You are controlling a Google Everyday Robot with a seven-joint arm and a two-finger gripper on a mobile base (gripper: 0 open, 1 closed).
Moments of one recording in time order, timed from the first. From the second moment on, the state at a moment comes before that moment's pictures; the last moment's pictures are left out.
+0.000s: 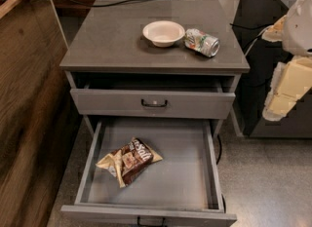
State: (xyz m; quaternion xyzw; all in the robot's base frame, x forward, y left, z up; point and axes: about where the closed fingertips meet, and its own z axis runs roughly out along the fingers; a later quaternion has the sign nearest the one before) arm 0.438 -0.217 0.977 -0.60 0.78 -0.03 0.16
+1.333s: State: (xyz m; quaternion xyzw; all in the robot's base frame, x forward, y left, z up) arm 0.456 -0.172 0.897 -0.58 0.78 0.01 0.22
